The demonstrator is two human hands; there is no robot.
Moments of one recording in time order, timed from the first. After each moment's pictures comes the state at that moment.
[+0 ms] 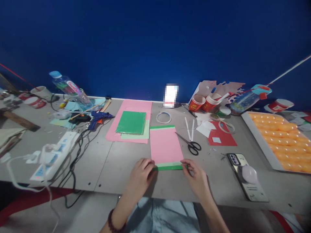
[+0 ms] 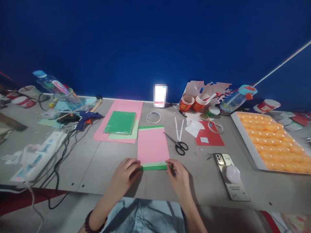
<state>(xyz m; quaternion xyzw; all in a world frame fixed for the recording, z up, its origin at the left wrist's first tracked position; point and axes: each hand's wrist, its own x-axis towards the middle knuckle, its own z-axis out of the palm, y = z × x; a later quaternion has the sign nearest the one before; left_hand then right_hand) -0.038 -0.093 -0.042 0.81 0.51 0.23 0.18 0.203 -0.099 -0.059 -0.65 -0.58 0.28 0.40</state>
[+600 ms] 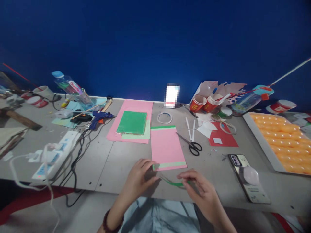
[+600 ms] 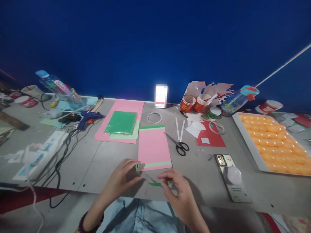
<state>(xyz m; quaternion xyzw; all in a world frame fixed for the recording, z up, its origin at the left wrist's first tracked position) -0.050 -0.091 -0.026 0.75 0.50 0.24 0.36 0.196 -0.123 0.004 -0.52 -0.65 0.37 0.41</state>
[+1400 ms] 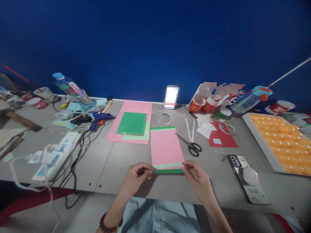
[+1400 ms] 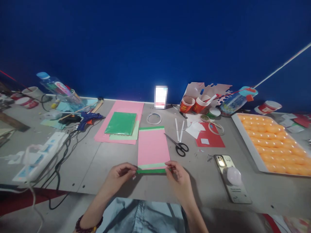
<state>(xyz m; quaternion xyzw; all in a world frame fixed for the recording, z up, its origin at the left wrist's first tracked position) -0.051 -0.091 -0.037 0.44 0.56 0.36 0.60 0.202 -0.104 -0.046 -0.61 -0.51 0.41 0.44</state>
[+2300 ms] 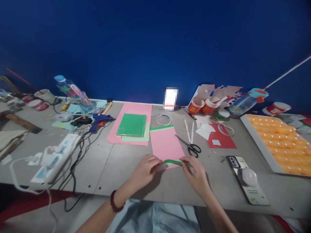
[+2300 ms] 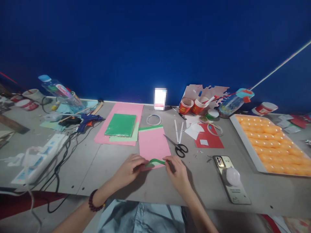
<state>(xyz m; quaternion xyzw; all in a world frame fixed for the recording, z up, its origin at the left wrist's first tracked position) -0.031 -0.055 -0.029 0.79 0.42 0.27 0.36 0.206 -0.077 -0.046 -0.56 -0.68 0.23 0.42</state>
